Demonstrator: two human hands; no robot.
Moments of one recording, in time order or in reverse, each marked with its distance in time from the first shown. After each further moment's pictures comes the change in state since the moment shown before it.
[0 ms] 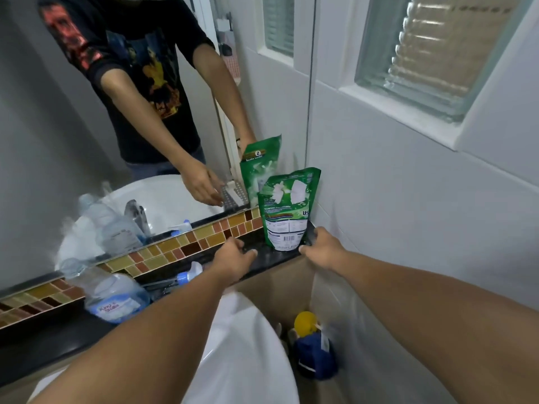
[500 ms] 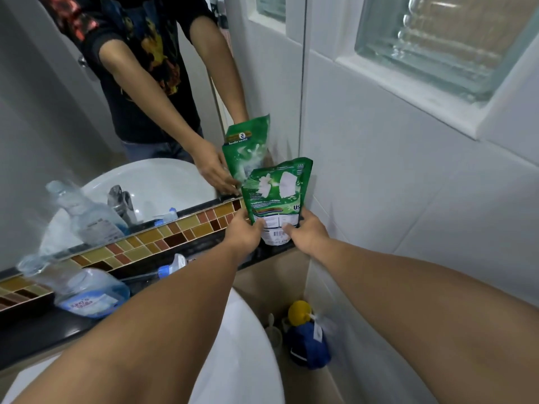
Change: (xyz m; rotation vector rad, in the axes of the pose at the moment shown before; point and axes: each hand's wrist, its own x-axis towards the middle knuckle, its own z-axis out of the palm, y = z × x) left_hand 0.039 0.051 0.044 -0.284 0.057 0.017; right_hand 0.036 -0.008 0.012 0.263 0.075 -0.069
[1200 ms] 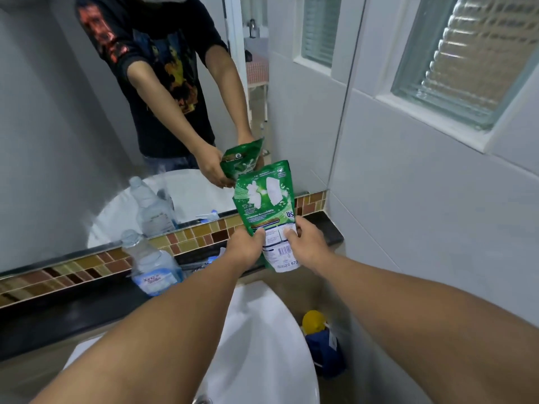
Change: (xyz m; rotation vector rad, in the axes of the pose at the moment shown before) left_hand -0.067 -0.037 -0.105 -0.003 0.024 -0.045; right_hand -0.103 -0.063 0.061 -0.042 0.017 -0.231
